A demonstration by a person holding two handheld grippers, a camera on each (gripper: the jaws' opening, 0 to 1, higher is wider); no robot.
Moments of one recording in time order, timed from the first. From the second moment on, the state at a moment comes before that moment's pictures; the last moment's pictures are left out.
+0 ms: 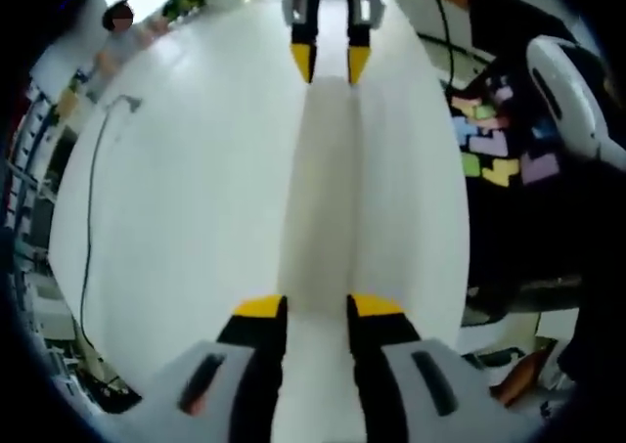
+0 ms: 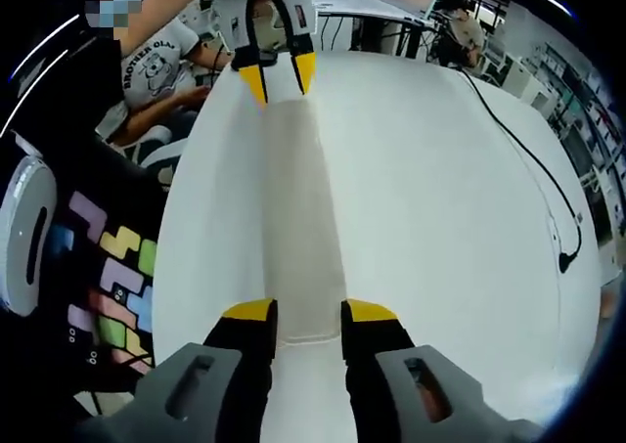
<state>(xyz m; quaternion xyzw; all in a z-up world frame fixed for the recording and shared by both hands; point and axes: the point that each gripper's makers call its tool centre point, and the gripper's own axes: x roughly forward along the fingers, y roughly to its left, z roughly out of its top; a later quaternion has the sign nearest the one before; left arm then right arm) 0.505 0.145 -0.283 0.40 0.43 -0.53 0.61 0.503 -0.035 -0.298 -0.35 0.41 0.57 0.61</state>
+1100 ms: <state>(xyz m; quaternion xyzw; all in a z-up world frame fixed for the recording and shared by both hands) 0.509 0.145 -0.296 0.44 0.51 -0.49 0.56 0.510 -0.038 -0.301 -0.39 0.43 0.56 0.59</state>
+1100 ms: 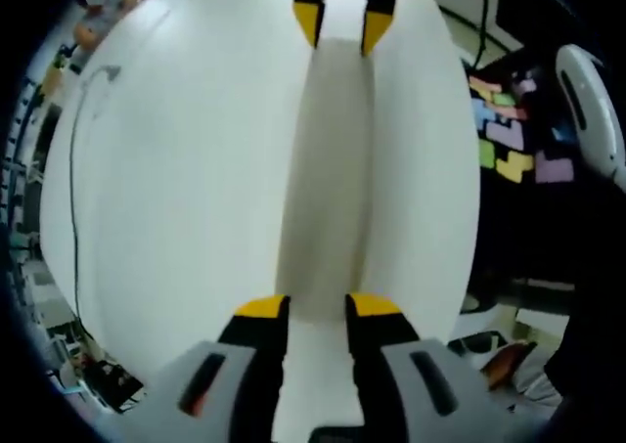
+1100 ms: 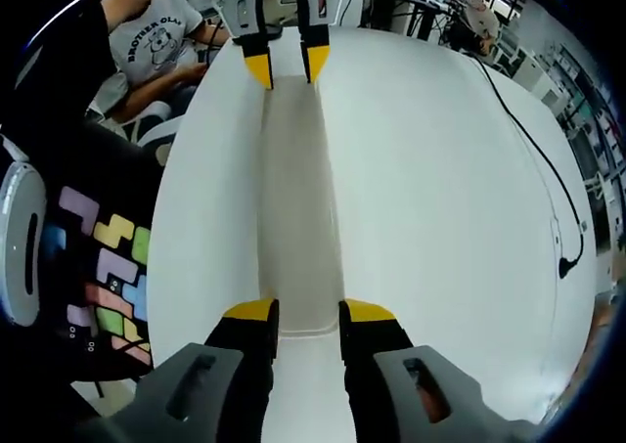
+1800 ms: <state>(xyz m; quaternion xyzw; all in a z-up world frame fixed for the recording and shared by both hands) 0.507 0.152 -0.304 0.42 0.50 -0.50 0.56 0.506 -0.034 -0.298 -0.40 0.43 0.55 0.59</state>
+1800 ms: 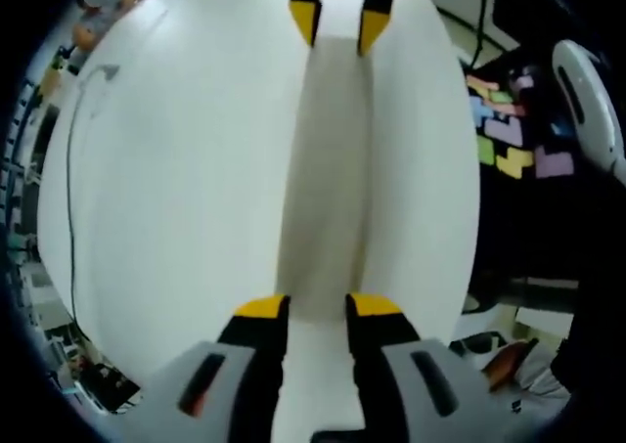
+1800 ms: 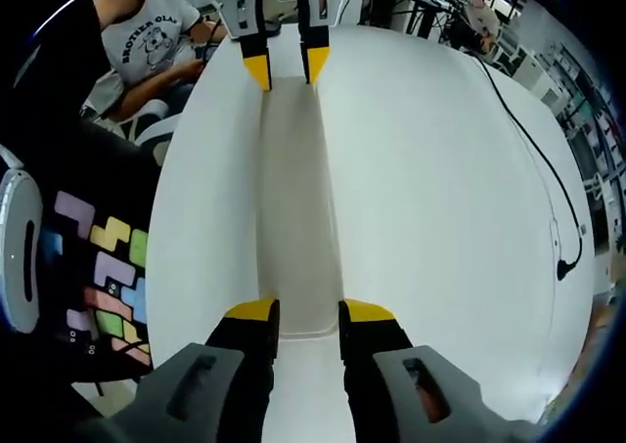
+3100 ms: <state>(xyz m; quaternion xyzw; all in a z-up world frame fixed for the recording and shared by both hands) 0.512 0.152 -0.304 0.43 0.51 -0.50 0.55 0.519 -0.033 -0.304 -0.43 0.47 0.52 0.56</state>
